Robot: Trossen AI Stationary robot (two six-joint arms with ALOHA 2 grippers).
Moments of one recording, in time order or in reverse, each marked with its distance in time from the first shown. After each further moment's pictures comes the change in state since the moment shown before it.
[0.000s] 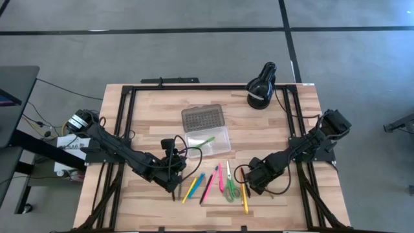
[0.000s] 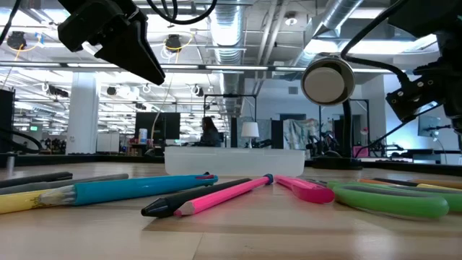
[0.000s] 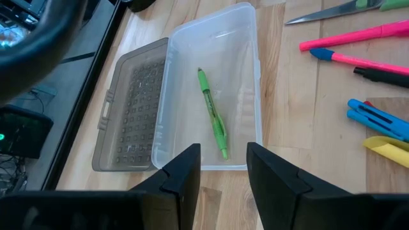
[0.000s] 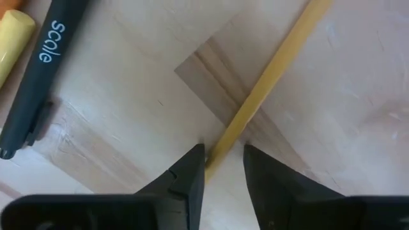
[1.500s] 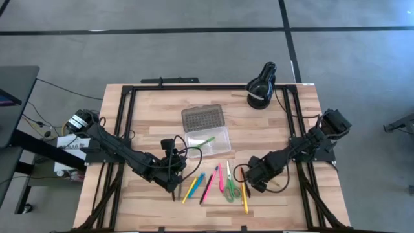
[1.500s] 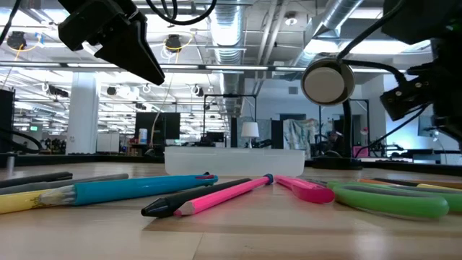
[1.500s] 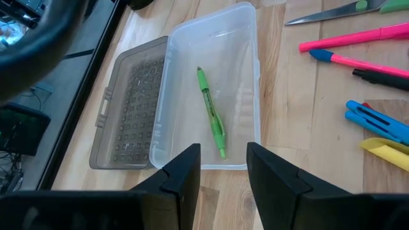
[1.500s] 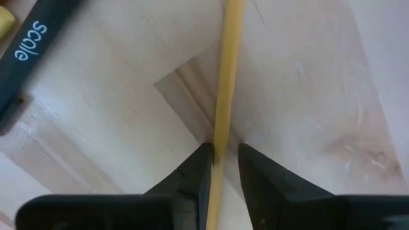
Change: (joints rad) left arm 0.000 0.000 0.000 -0.002 0.004 -0.016; right arm -0.011 -0.001 0.001 -0.042 0.035 -0.155
